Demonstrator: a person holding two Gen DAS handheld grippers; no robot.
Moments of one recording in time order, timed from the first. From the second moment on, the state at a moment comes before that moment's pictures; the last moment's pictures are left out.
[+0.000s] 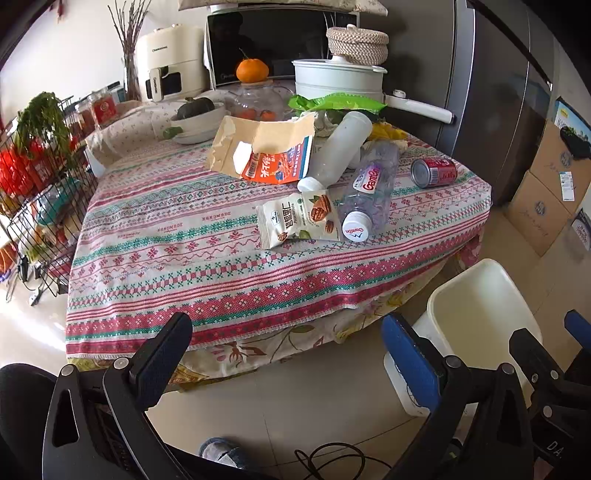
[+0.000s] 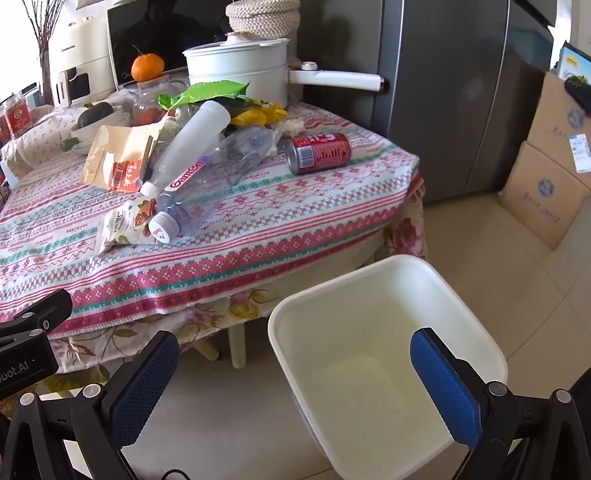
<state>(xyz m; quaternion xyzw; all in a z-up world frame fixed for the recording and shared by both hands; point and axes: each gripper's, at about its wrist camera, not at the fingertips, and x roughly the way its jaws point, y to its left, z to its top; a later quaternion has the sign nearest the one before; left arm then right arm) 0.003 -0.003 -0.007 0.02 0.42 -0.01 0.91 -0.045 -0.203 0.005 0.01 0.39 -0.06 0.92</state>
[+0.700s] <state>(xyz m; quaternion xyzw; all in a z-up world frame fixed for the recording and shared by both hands) 0.003 -0.003 -0.007 0.02 0.42 -0.01 0.91 -0.046 -0.198 0.001 0.01 0.39 -0.05 0.92</state>
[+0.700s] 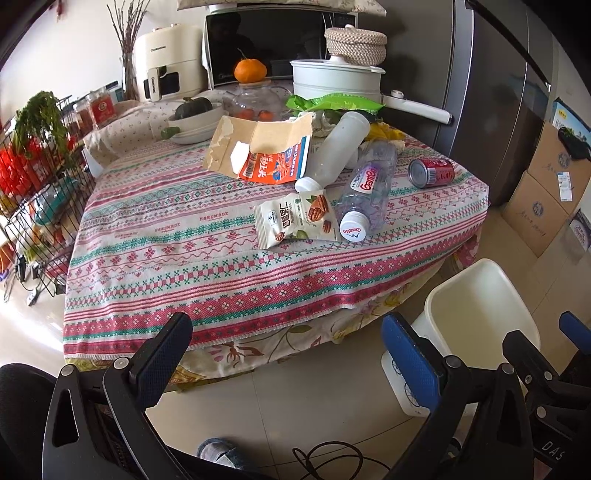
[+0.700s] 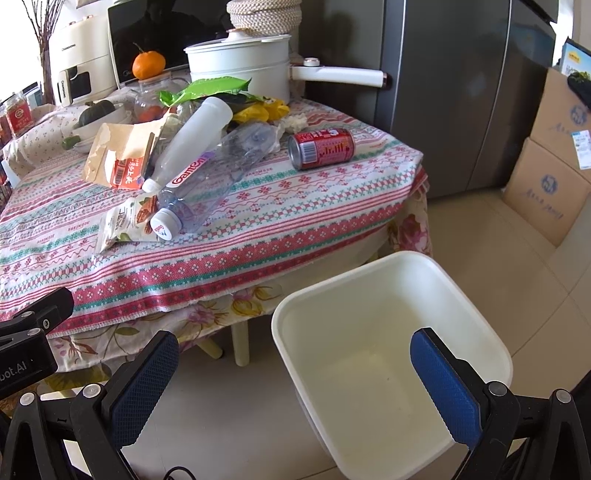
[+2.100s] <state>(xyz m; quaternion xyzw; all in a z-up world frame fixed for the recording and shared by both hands) 0.002 -0.011 -0.012 0.02 0.42 -0.02 0.91 -0.041 -0.198 -0.005 0.02 0.40 -0.06 0.91</state>
